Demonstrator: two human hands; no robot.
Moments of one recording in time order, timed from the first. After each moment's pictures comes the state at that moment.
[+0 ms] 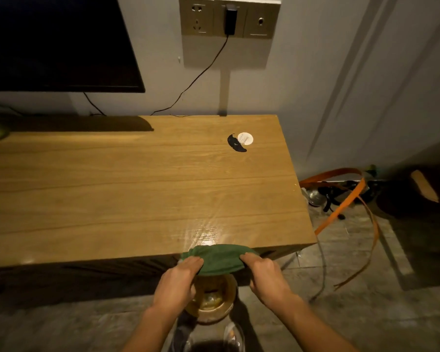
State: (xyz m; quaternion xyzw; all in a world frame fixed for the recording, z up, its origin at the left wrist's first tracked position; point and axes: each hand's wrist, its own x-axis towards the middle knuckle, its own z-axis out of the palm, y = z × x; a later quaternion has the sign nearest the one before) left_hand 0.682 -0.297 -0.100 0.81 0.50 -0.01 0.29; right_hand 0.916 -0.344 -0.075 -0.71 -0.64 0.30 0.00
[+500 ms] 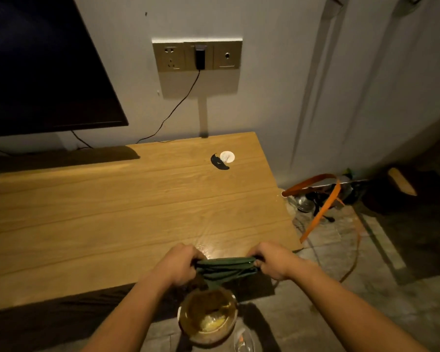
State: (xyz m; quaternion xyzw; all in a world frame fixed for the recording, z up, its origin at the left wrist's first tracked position) left_hand 0.724 -0.213 -0.029 0.82 0.41 -0.14 0.36; right_hand 0.978 -0.302 -0.021 -0.68 -0.61 0.40 -0.04
